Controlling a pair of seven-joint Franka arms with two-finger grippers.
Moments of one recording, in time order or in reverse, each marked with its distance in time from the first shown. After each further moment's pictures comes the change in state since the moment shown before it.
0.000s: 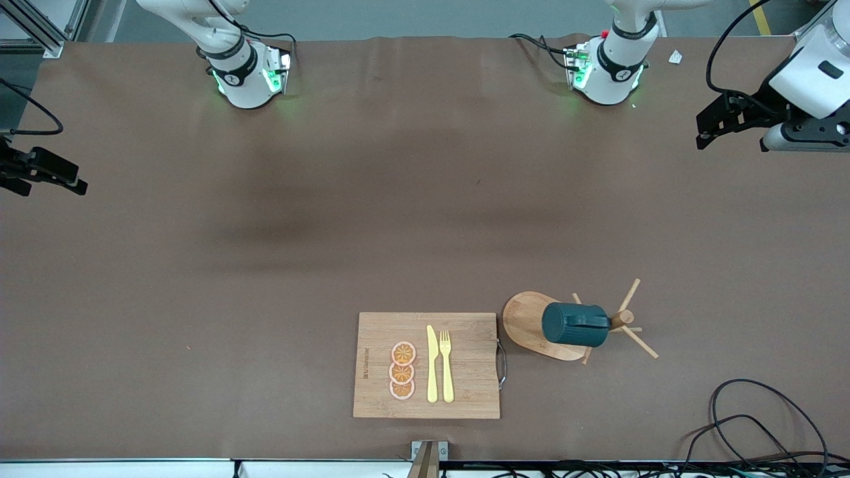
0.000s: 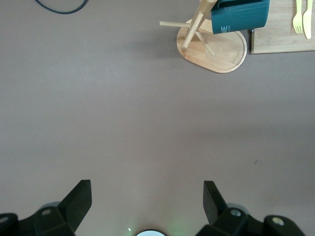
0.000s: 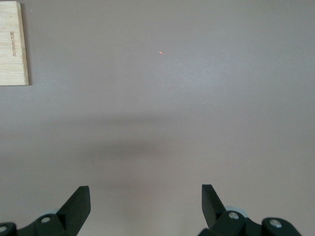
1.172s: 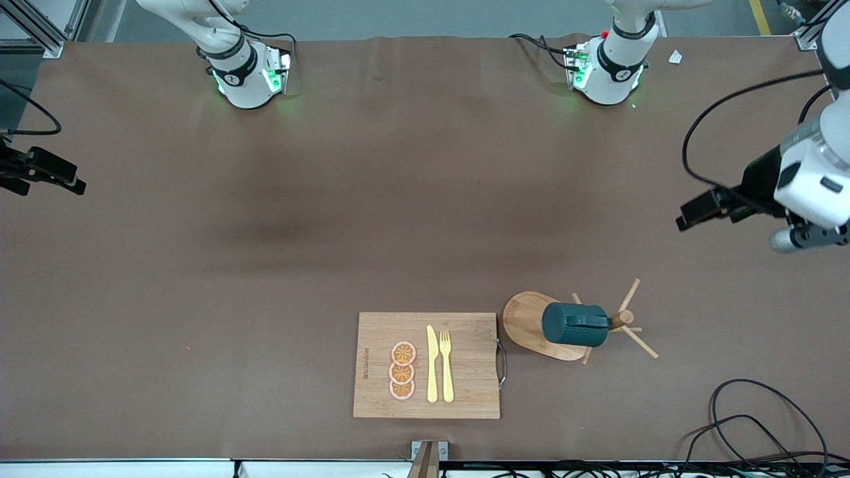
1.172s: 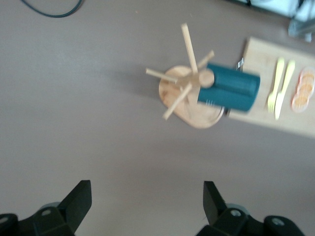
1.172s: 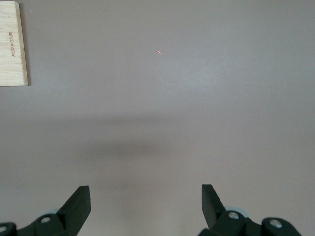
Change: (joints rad) left arm -0.002 0.291 0.008 0.185 -0.101 0.176 -0.337; right arm -0.002 0.000 -0.003 0.000 0.000 -0.002 0.000
